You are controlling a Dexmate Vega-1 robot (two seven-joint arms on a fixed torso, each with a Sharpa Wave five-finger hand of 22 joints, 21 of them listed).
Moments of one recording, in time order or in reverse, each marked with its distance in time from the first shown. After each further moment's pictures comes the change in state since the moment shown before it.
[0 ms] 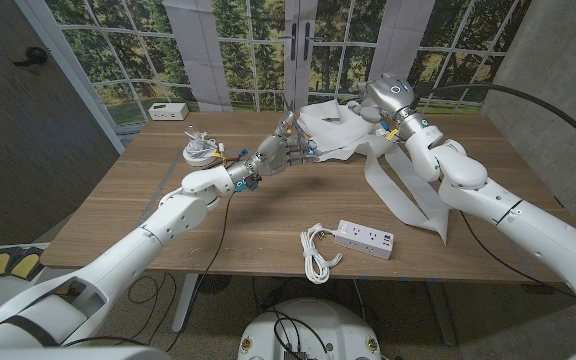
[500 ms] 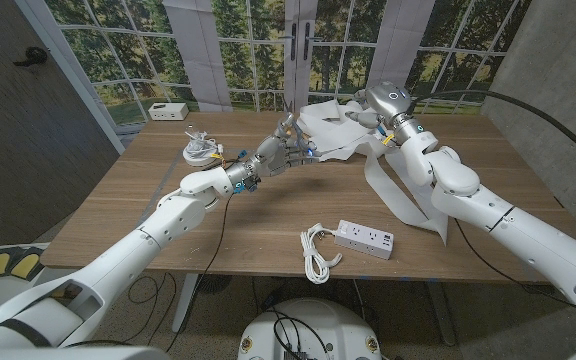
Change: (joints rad) left arm 0.013 0.014 -0.003 -0.020 -0.007 0.001 -0.001; left_hand 0.008 0.008 -0.014 0.002 0.000 0.001 0.002 -0.008 0.000 0.001 0.002 0.004 -0.004 0.002 0.002 0.000 0.000 0.000 0.000 0.000 0.000; right arm -0.026 0.026 -0.014 -0.031 0.016 -0.090 0.035; right_hand -0.057 -0.033 -0.015 0.015 -0.010 0.054 0.082 0.019 -0.021 0.016 0.049 -0.027 -0.038 0.071 -0.021 -0.009 -0.074 0.048 0.002 -0.009 -0.001
